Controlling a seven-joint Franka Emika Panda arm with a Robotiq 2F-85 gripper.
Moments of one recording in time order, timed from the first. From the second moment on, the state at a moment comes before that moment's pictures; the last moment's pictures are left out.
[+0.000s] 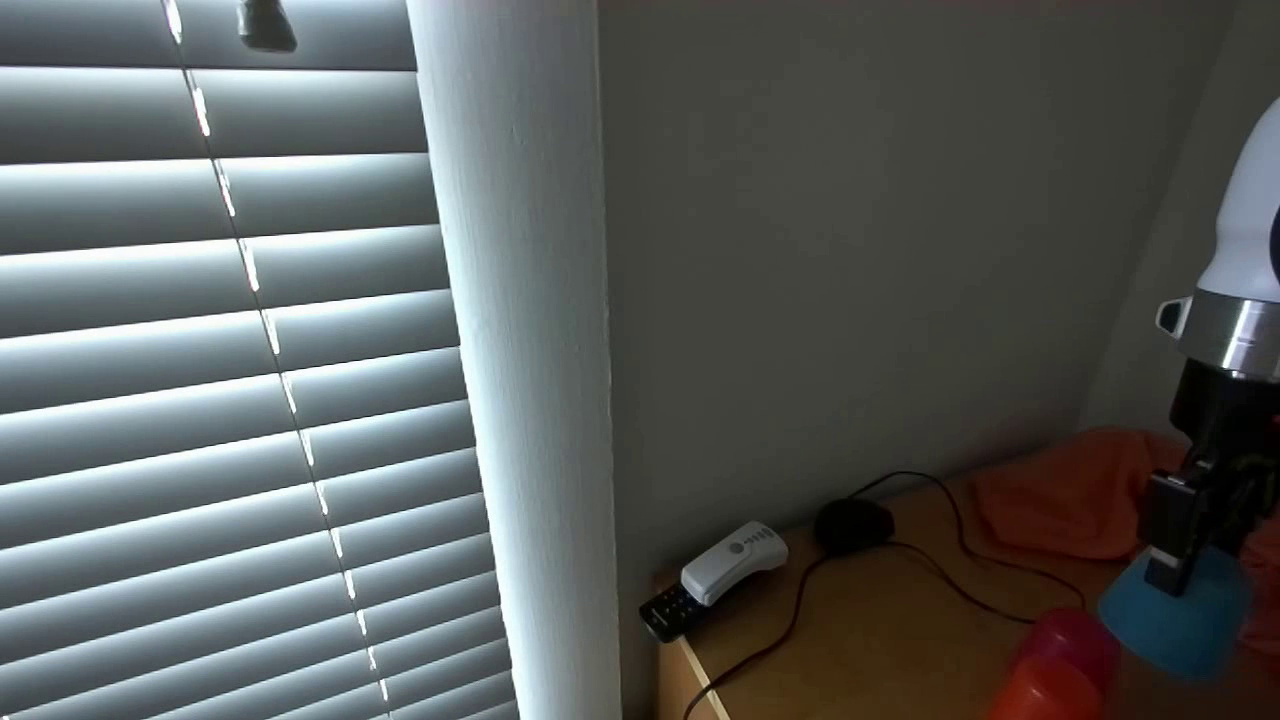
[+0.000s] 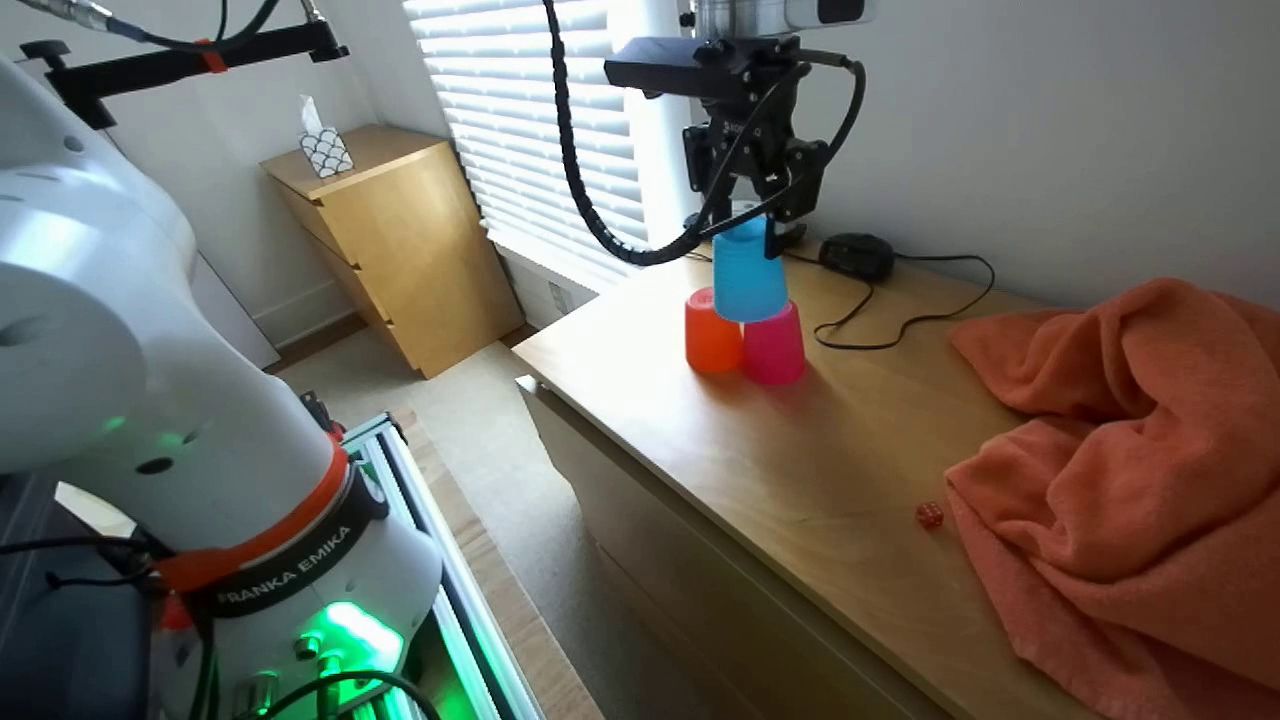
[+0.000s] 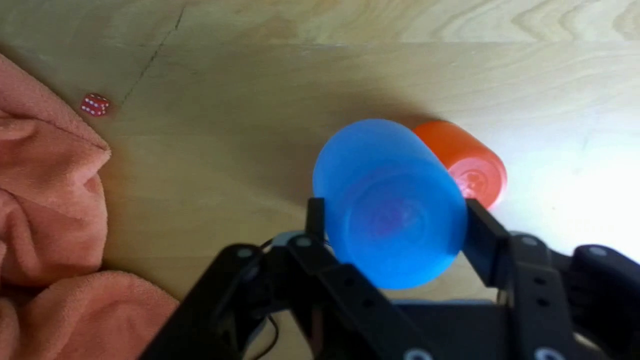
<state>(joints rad) -0.05 -0.15 -0.07 -2.45 -0.02 2.23 -0.19</state>
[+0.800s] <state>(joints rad) -0.02 -0.04 -0.06 -2.38 0.05 2.23 -0.31</state>
